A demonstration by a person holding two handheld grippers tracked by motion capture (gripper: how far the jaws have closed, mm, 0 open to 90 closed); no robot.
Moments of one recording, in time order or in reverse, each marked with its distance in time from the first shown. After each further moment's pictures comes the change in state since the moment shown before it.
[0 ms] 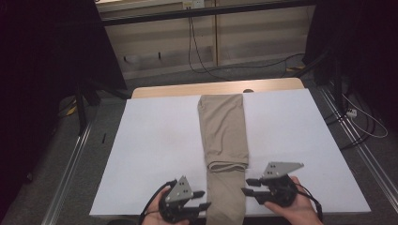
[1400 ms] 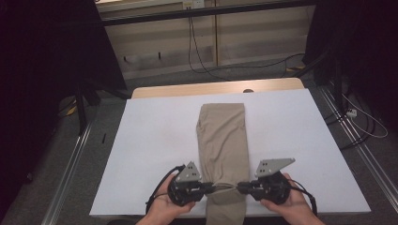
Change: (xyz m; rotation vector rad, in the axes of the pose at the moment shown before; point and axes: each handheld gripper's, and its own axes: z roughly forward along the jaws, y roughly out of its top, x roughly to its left) left arm -0.008 0.013 0.007 0.035 -0.099 -0.012; right arm 0.019 0.009 0.000 0.031 0.112 -0.032
